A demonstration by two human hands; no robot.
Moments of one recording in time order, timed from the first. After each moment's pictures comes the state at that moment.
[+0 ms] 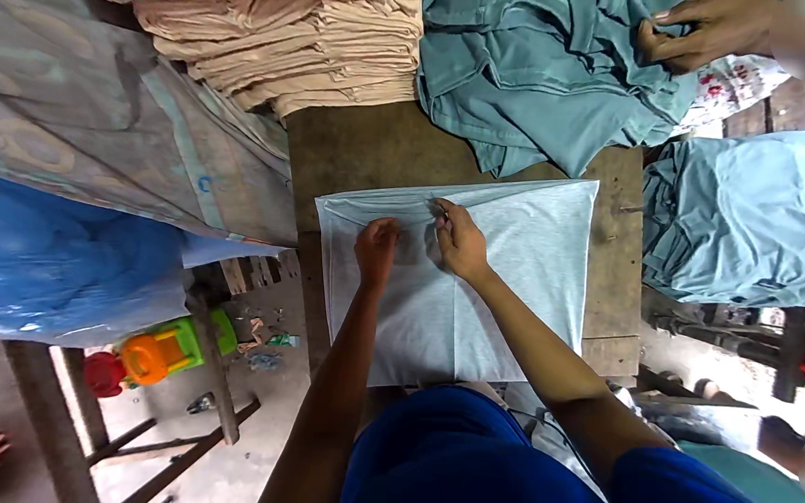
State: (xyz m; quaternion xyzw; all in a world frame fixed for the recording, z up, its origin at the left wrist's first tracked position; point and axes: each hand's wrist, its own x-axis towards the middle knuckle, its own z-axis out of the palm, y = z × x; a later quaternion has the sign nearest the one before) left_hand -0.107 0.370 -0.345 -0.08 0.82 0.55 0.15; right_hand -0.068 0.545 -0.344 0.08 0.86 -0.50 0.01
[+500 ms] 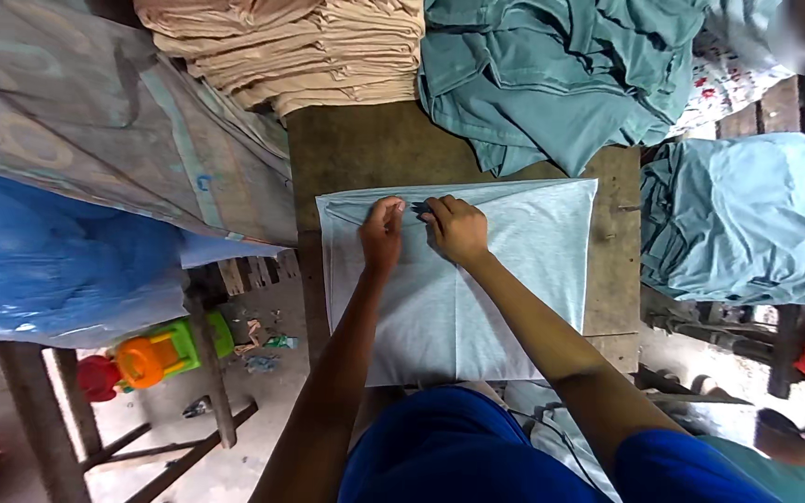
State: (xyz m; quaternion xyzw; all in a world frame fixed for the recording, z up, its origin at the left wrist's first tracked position) left_hand -0.125 0.377 -0.358 0.08 0.84 0.54 0.02; right_hand -0.090 0.545 -0.367 -0.04 0.96 -0.24 -0.11
